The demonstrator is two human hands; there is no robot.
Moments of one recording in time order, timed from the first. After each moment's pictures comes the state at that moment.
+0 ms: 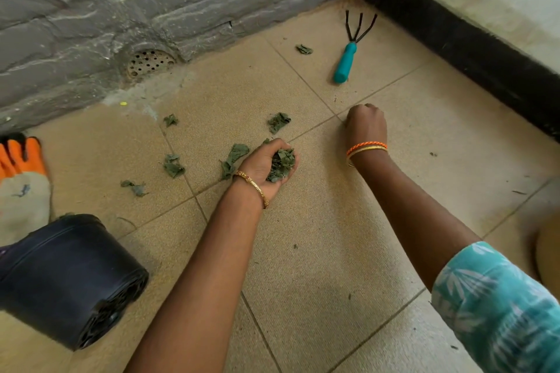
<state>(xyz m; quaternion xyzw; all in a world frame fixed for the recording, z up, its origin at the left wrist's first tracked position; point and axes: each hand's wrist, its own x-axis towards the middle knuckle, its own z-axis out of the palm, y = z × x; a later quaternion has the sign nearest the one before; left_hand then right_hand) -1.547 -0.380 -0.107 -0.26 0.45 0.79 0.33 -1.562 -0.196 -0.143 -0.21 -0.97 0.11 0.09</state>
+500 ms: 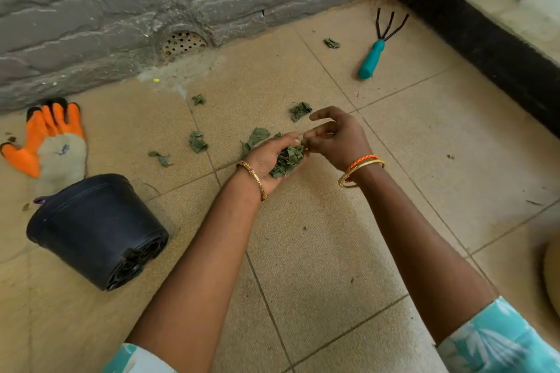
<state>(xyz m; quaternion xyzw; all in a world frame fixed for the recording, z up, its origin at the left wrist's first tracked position) -1.528 -0.403 -0.096 -0.22 0.51 0.77 0.32 -1.519 -0.266 -0.098 -0.13 -0.80 0.58 -0.04</state>
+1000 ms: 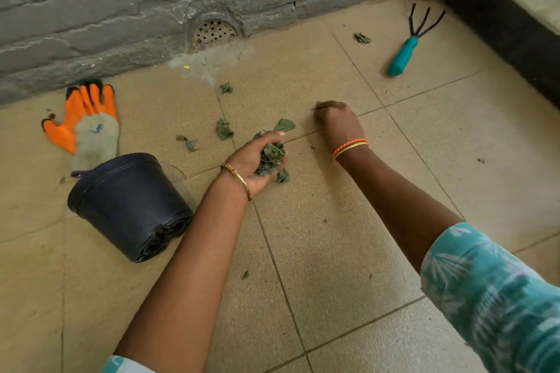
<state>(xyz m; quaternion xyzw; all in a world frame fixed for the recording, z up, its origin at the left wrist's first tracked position) -1.522 -0.461 -0.105 -0.29 0.46 0.80 0.26 -1.576 -0.287 -0.158 0.07 -0.98 0.15 0.06</state>
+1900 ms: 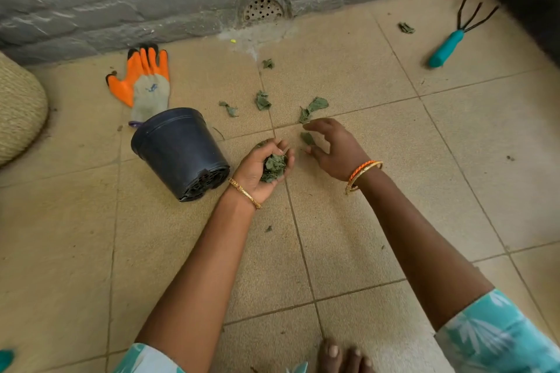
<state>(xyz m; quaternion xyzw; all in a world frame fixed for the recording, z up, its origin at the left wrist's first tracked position) -1.448 -0.503 -0.117 -0.29 0.35 0.87 0.19 -1.482 -0.341 -0.127 0.13 -0.92 0.35 -0.07</state>
